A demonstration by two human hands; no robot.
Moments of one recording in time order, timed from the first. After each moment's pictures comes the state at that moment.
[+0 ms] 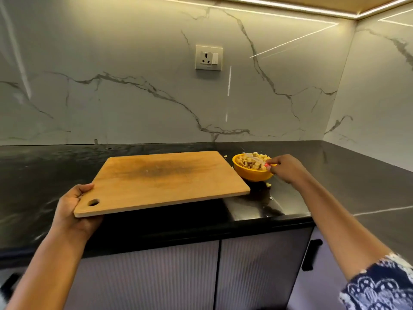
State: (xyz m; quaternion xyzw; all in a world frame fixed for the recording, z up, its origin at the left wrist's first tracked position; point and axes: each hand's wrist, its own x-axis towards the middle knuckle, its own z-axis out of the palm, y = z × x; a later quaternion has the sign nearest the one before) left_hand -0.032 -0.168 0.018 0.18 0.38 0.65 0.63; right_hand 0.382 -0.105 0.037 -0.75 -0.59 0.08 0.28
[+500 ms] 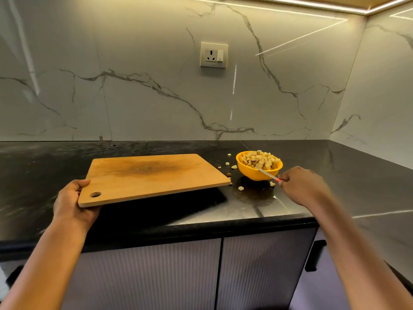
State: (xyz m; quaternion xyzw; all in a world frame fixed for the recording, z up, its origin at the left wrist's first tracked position) left_hand -0.065 -0.127 -0.008 0.13 0.40 0.70 0.58; right_hand 0.355 -0.176 0.036 -0.79 -0.59 -0.02 0.16
